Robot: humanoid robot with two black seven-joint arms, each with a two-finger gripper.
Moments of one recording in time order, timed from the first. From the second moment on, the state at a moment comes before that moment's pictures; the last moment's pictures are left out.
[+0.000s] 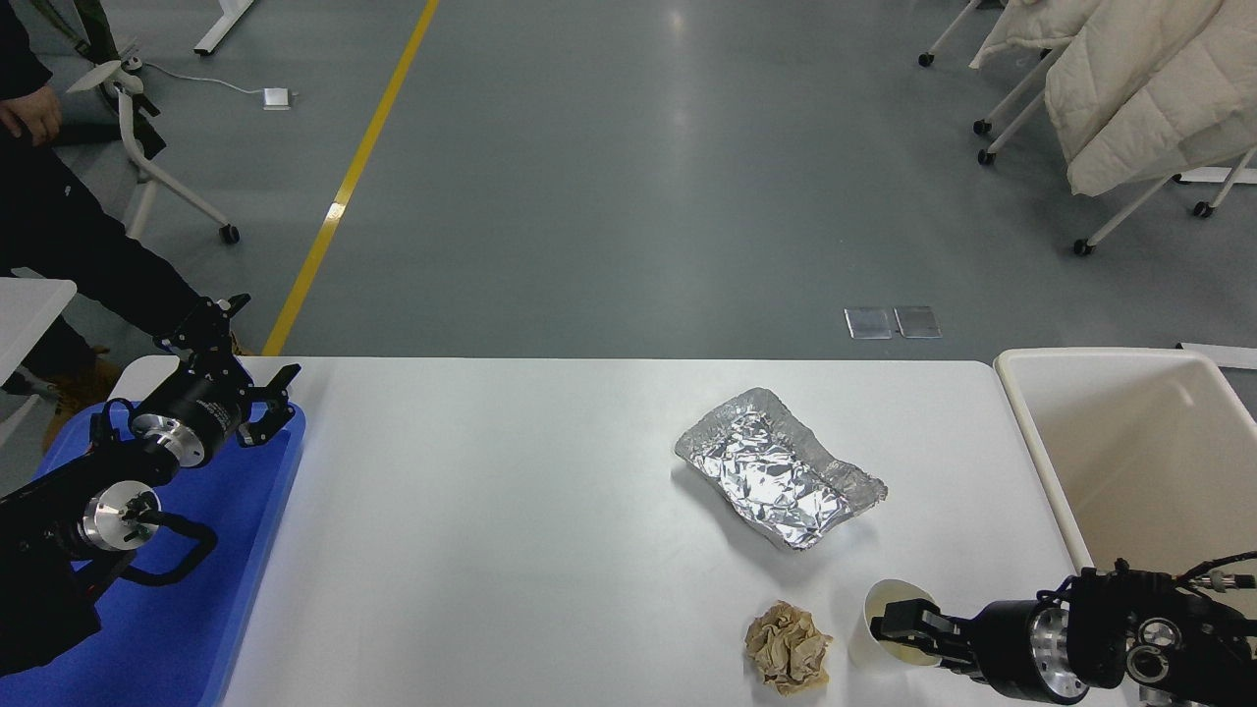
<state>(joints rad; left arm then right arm) -0.65 0.56 -0.50 -0.54 -0.03 -0.39 -0.40 0.71 -0.84 -0.05 1.51 -0.89 0.04 -0.12</state>
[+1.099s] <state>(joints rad) -0.65 0.56 -0.50 -0.54 -0.03 -0.39 -0.40 0.98 -1.24 0.05 1.56 -0.82 0.37 -0.11</state>
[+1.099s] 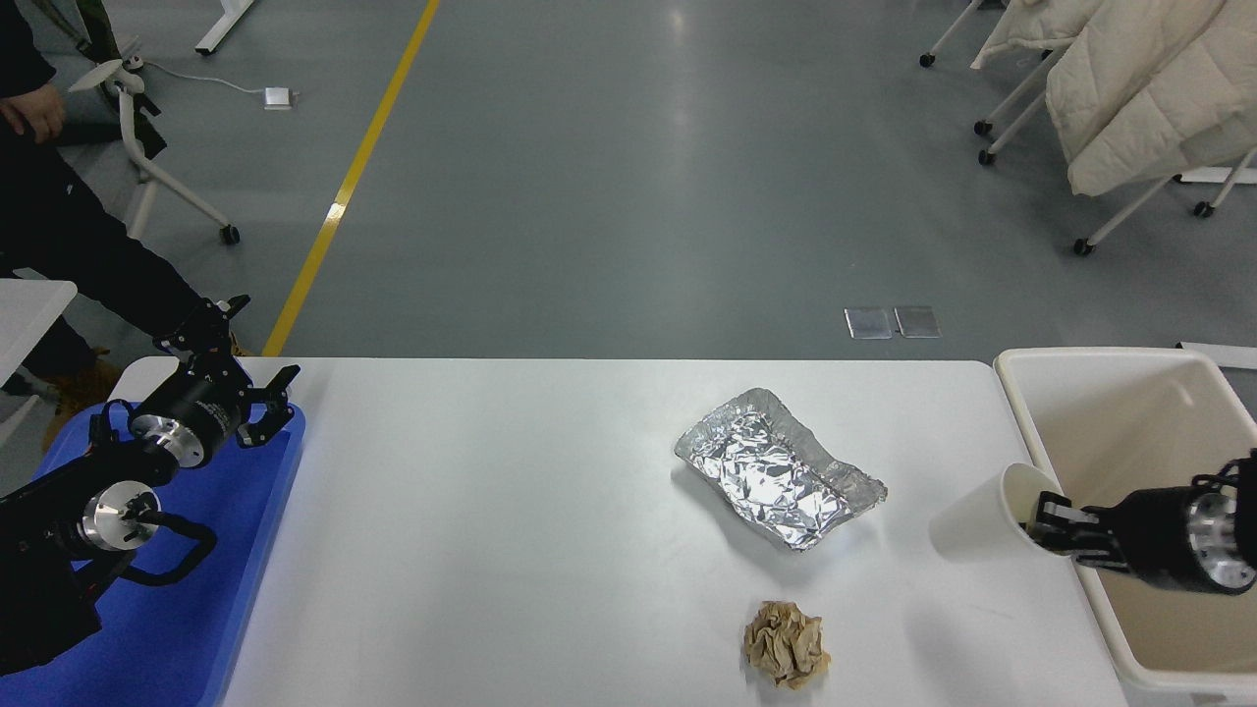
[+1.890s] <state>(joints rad) -0.65 0.56 -0.50 -0.54 -0.03 -0.39 -0.40 1.32 -1.58 0.08 1.55 -0.76 0.80 -0.11</state>
